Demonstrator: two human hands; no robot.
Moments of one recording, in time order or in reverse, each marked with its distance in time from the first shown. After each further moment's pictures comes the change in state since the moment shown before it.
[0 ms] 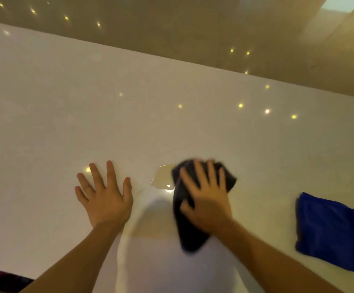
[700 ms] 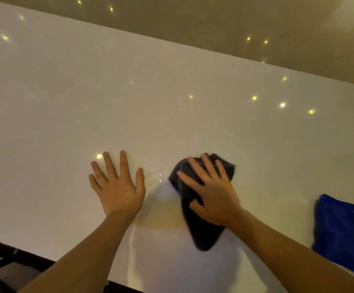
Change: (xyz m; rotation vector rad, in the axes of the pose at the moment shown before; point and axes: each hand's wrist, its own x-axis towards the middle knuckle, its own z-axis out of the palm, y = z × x) left_hand -0.001 0.008 -0.007 0.016 -0.029 -0.010; right_hand 0.016 0.002 -0.005 -0.008 -0.043 -0.303
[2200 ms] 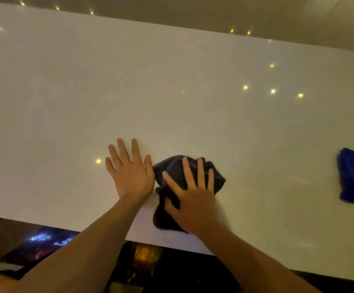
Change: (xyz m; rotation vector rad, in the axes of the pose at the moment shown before) left_hand 0.022 -0.091 -0.002 0.008 0.080 0.185; right_hand 0.011 -0.200 0.058 0.021 0.147 0.380
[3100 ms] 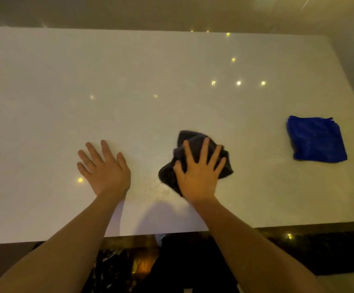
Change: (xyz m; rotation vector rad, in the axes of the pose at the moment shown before) left_hand -0.005 0.003 -0.006 0.022 -0.055 0.002; right_hand -0.007 0.047 -0.017 0.041 0.099 0.580
